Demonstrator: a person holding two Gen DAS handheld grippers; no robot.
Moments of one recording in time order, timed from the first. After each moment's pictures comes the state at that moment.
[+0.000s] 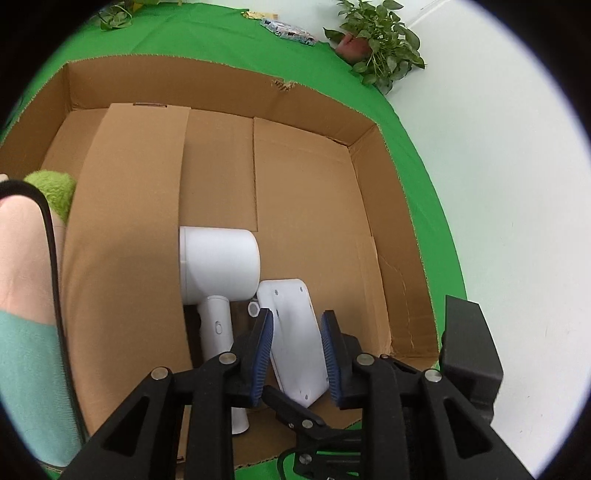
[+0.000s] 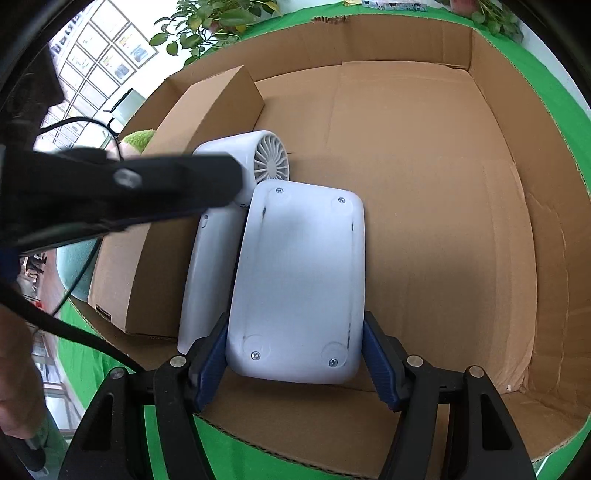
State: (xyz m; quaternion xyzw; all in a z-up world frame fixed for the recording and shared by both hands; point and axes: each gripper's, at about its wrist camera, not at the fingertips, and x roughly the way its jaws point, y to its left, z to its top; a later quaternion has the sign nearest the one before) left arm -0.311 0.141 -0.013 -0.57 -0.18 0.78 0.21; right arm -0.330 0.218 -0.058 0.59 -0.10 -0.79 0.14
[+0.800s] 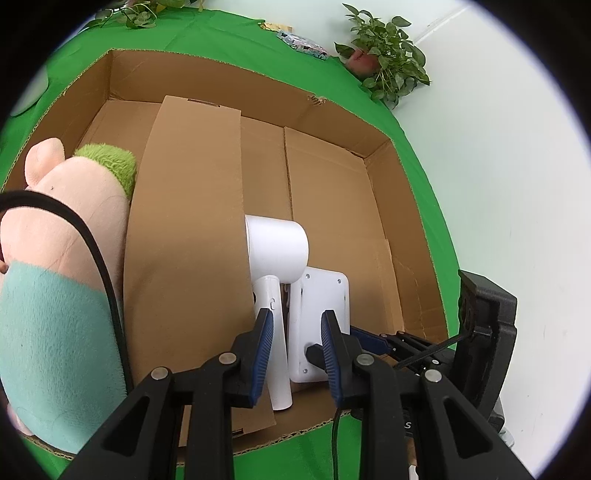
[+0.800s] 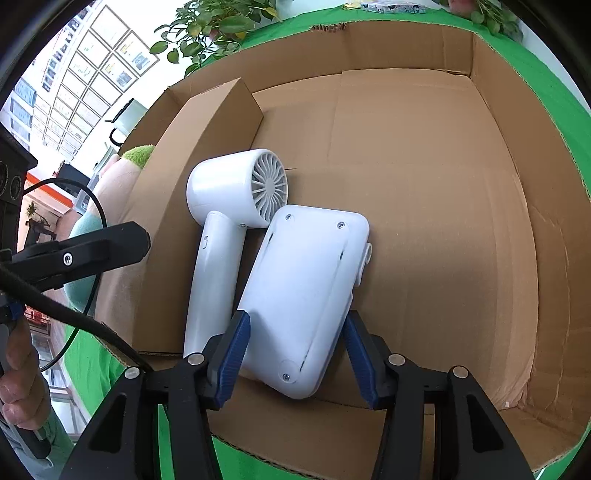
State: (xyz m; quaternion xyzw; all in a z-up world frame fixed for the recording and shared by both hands) left arm -0.297 0.107 -0.022 -0.55 -0.19 0.79 0.20; right arm -0.343 0.224 -0.054 0.58 -0.10 -0.80 0.15
